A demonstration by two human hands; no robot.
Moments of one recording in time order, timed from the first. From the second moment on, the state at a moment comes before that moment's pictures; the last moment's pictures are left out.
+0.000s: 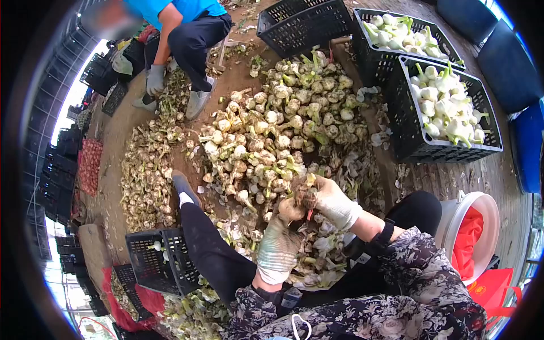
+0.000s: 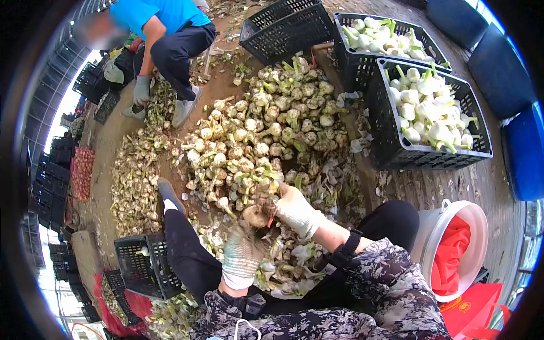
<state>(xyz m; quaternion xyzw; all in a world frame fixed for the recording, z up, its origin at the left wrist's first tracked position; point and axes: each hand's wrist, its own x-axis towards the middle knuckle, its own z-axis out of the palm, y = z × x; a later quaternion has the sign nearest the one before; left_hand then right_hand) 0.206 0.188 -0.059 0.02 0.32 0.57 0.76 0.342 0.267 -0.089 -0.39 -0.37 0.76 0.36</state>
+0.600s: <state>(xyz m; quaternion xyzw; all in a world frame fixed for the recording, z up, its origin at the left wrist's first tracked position) 0.203 0.186 -0.082 0.42 0.58 0.57 0.41 0.344 0.259 -0.082 -0.40 -0.41 0.74 0.36</state>
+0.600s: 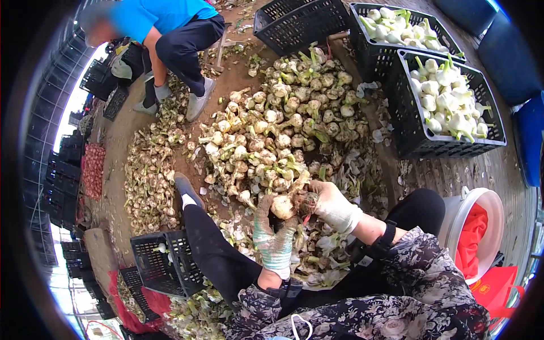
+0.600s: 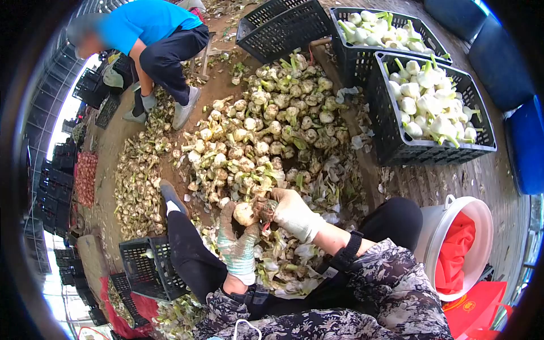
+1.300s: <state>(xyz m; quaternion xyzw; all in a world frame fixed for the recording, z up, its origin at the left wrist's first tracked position) 0.210 0.214 -0.060 0.03 0.48 0.52 0.71 0.352 0.265 -0.092 -0.38 -0.44 0.73 0.35</state>
